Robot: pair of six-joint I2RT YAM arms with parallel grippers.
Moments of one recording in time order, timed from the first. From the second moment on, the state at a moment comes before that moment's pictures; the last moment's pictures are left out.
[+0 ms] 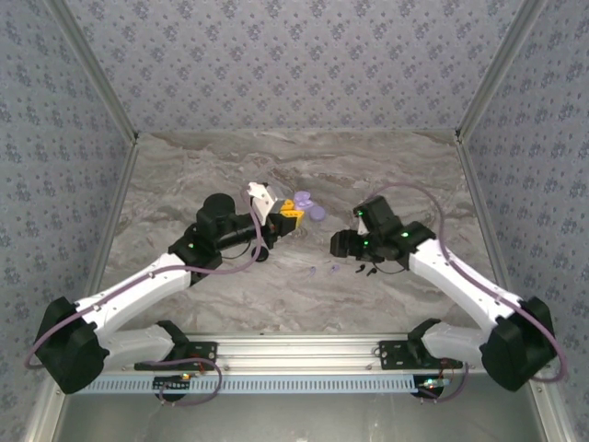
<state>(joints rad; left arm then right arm) -0.75 1.13 0.78 0.24 0.38 -0.05 0.59 1.20 0.87 -0.70 -0.14 0.62</state>
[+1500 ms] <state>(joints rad) -0.76 1.11 0.77 0.22 0.37 -0.04 0.68 1.64 0.91 -0.60 -0.06 0.69</state>
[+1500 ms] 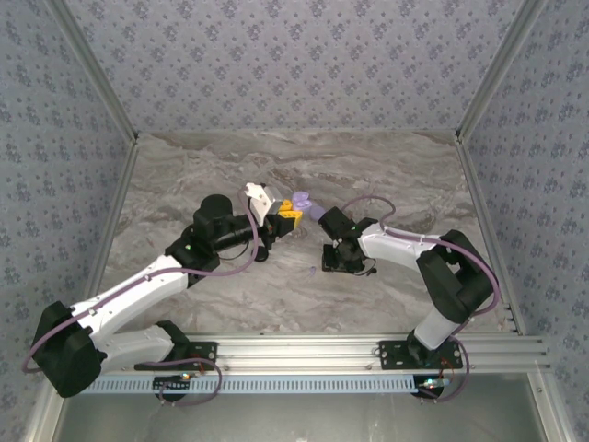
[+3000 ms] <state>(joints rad) -0.78 1.17 0.77 0.33 0.43 -0.10 0.71 0.94 0.97 -0.21 -0.04 0.52</state>
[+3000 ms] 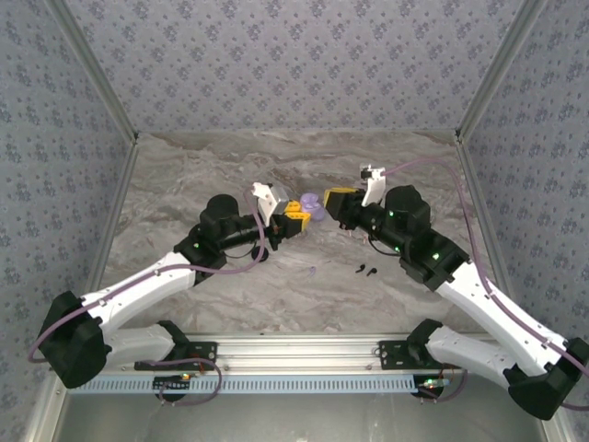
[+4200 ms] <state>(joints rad) -0.78 1.17 0.77 0.34 0.43 -0.10 0.74 1.02 0.98 -0.25 -0.08 0.53</state>
